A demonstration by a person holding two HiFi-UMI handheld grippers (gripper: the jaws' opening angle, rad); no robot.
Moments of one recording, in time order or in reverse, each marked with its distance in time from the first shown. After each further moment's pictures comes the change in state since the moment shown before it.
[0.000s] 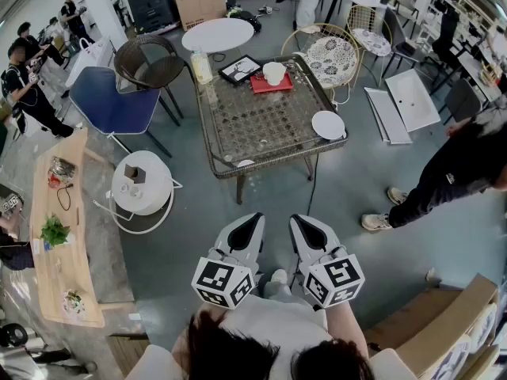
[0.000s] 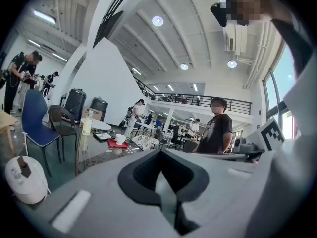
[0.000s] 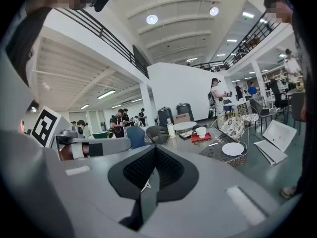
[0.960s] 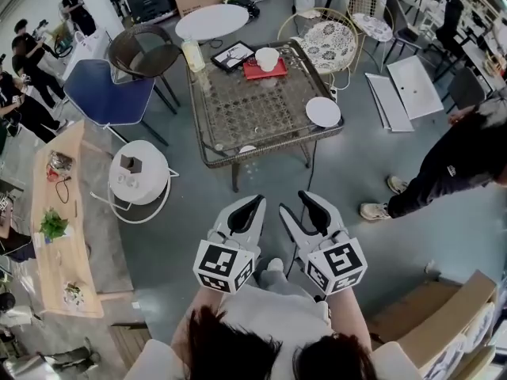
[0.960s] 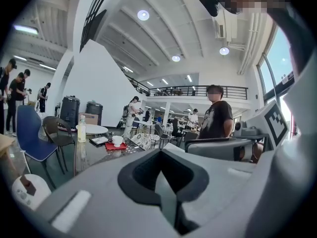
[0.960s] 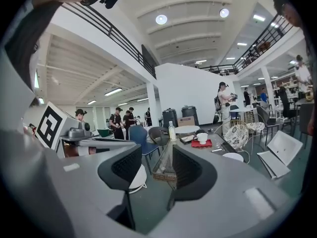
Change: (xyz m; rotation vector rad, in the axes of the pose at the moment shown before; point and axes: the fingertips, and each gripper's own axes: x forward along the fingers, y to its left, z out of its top) left arm 0.049 -0.020 -0.001 0.130 0.056 0.005; right arm -0.001 -0.036 0.022 -0.090 -0.007 0.061
